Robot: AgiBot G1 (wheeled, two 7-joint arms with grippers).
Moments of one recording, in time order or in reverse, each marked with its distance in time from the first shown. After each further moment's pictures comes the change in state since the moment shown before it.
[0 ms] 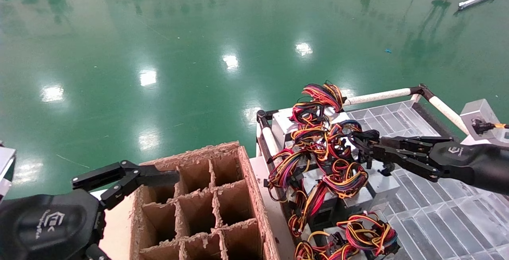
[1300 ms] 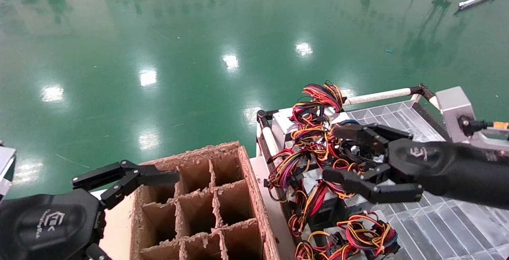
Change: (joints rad) left arm 0.000 0.000 0.000 0.001 0.000 0.000 0.000; right arm -0.147 0.067 0.434 0.489 -0.192 -0.008 0.136
